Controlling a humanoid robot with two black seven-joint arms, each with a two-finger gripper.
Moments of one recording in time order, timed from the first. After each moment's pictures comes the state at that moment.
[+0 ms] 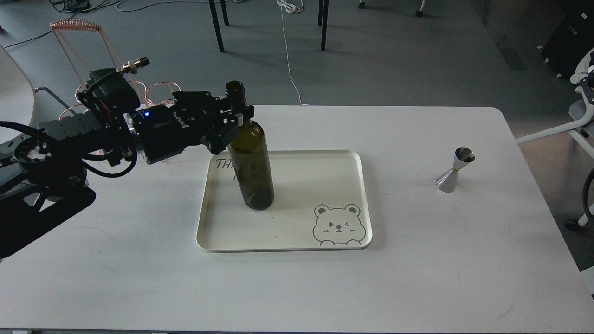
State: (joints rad) left arm -0.76 0.79 -0.61 -1.56 1.86 -0.05 -0.30; right arm 0.85 -0.68 0.47 0.42 0.26 0.49 0.49
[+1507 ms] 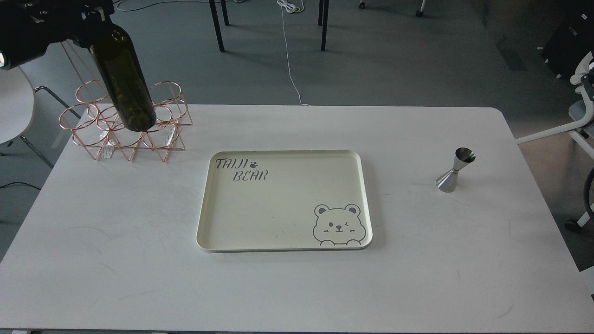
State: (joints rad) left arm -1.06 1.01 -0.54 -1.18 1.73 -0.10 -0.35; right arm 0.86 -0.68 0.47 0.42 0.25 0.49 0.49
